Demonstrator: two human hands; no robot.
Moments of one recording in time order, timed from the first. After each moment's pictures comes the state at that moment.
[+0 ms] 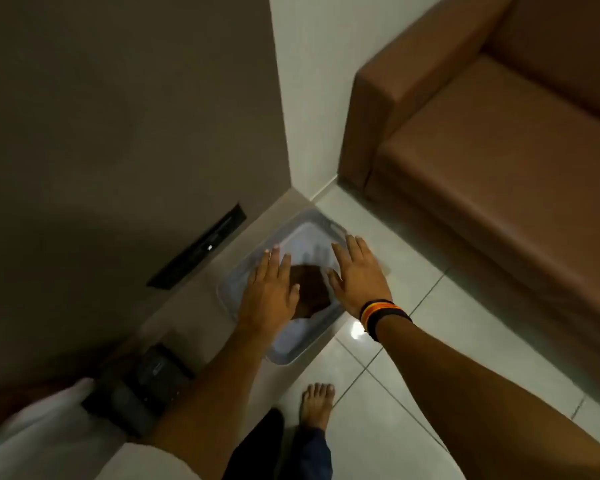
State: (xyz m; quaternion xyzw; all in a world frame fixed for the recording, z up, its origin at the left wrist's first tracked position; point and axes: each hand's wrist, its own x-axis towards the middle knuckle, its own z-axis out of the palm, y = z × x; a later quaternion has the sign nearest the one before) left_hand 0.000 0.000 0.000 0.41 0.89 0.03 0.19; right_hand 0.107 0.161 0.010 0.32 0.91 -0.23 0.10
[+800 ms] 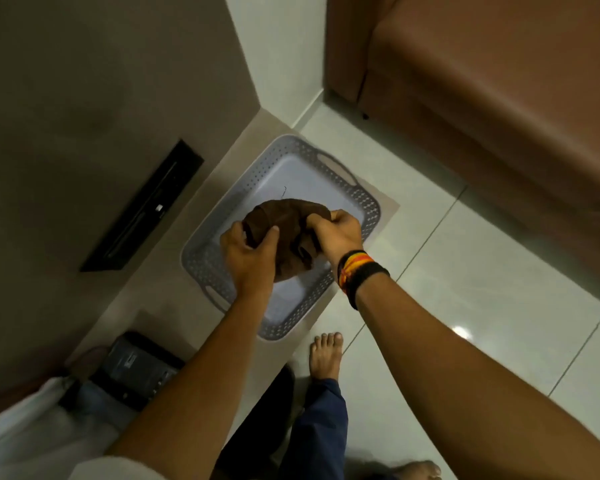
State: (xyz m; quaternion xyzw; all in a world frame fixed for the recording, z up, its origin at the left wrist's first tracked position) left_hand 0.000 0.012 -0.116 -0.04 0.84 0.48 0.25; right_hand 0.068 0.133 -0.111 0.61 0.47 -0.63 -0.03
